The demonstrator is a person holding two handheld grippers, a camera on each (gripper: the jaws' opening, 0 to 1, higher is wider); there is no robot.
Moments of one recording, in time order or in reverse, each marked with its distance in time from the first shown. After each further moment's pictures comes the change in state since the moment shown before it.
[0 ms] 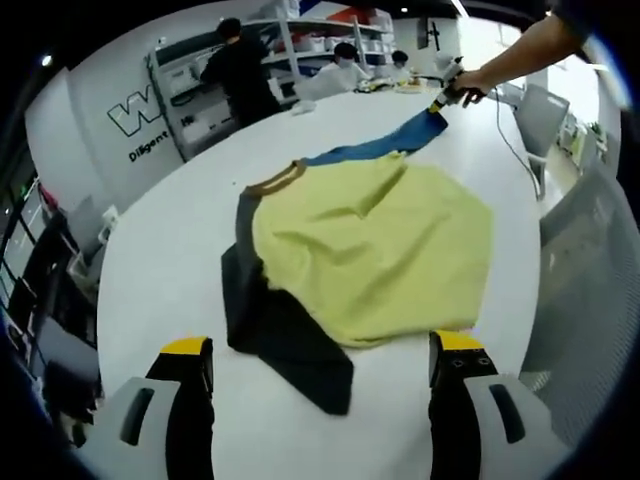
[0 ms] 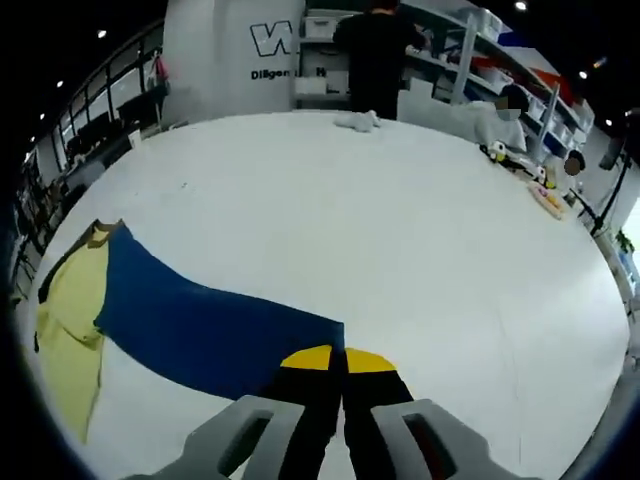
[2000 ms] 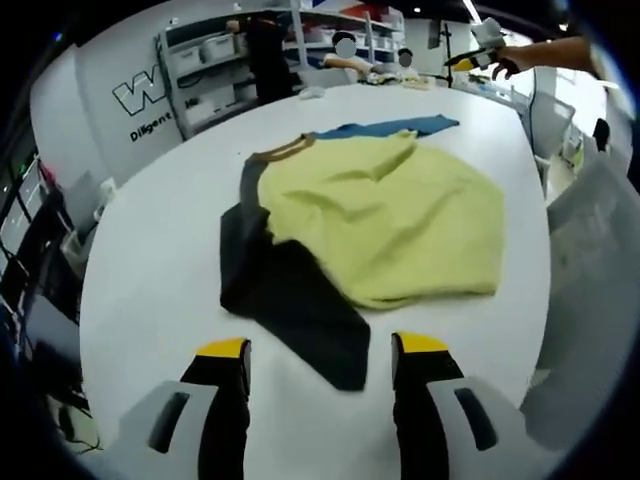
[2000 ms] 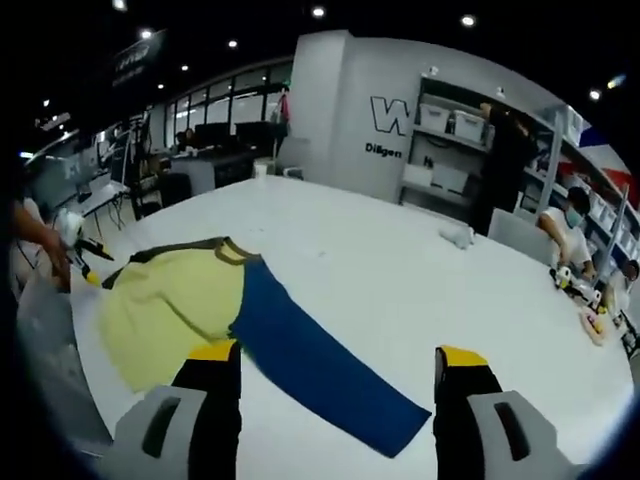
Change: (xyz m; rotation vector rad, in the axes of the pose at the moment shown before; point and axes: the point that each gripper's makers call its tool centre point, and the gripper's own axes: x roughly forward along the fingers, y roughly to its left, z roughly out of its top) left arm 0.019 0.007 -0.049 -0.065 0.029 -0.026; right arm -0.147 0.118 0.045 -0.395 -0.402 0.359
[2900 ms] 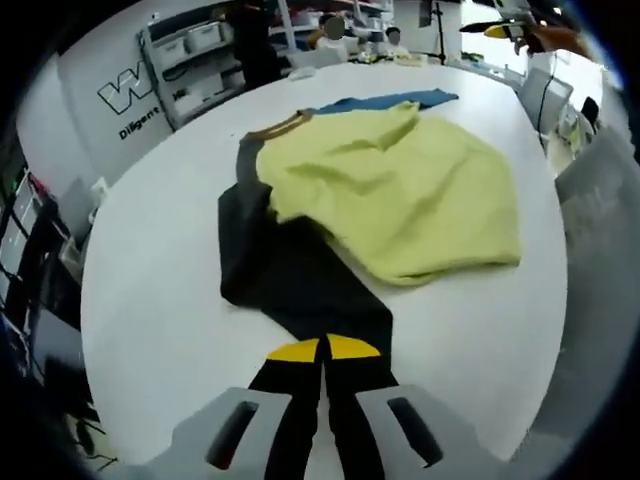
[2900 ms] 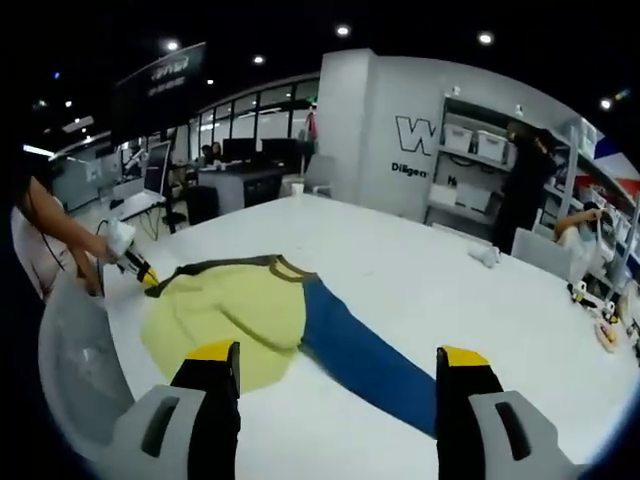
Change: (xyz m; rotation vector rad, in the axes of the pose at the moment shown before) left arm 0.010 0.017 -0.010 0.081 0.063 0.008; right arm -0.042 0.081 0.007 -0.013 -0.067 0.080
